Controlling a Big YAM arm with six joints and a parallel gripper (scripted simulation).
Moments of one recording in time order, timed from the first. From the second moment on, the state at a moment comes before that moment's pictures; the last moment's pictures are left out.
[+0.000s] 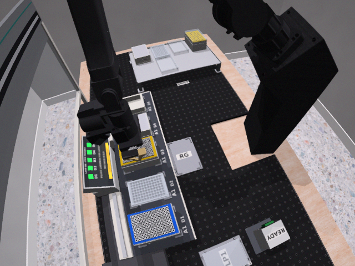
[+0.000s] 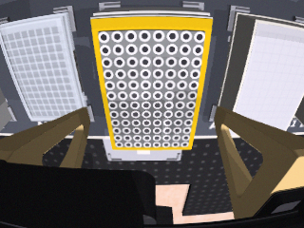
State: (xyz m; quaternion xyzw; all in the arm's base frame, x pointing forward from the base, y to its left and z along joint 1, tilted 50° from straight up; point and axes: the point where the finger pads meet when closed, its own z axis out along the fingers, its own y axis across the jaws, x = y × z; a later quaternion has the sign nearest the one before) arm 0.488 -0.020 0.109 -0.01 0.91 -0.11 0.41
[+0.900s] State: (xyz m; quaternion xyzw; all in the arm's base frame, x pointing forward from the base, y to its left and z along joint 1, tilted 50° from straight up) arm 0.517 -0.027 0.086 -0.01 0.91 -0.11 0.41
